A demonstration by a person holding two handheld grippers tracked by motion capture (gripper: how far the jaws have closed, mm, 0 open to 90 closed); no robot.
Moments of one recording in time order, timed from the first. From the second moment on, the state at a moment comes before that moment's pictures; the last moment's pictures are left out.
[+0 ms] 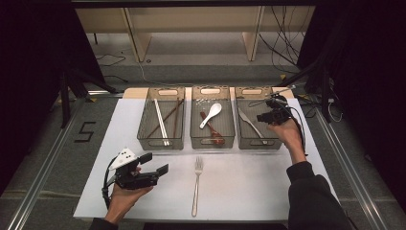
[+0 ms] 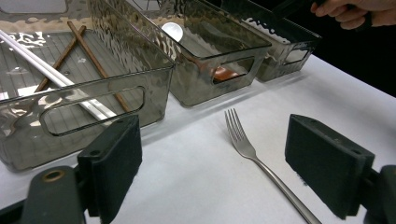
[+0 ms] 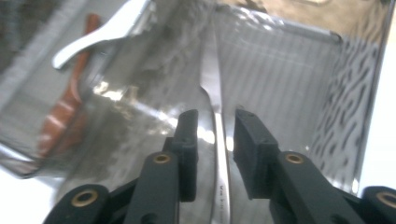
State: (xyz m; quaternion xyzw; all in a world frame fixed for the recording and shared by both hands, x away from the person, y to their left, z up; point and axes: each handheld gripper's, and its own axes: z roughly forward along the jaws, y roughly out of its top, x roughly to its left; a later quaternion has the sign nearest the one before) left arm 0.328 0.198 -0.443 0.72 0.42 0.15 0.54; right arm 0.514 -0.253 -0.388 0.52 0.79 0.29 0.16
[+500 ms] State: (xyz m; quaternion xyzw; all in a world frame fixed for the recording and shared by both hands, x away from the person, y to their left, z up) left arm 0.327 0.198 -0.442 0.72 0.42 0.15 0.54; right arm 0.450 -0.205 -0.362 0.42 0.82 0.36 0.14
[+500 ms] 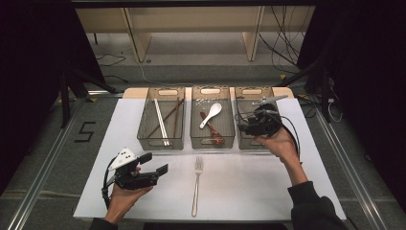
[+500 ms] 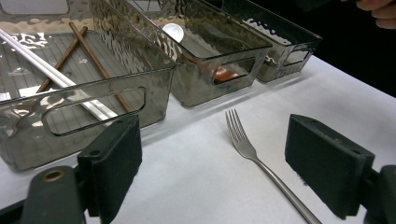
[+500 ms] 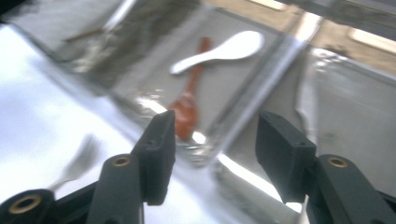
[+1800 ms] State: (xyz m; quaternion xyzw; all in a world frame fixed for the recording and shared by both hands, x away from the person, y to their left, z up) left arm 0.327 0.199 -0.442 0.72 0.42 0.15 0.54; right arm 0.349 -0.106 -0.431 0.26 0.89 0.38 0.02
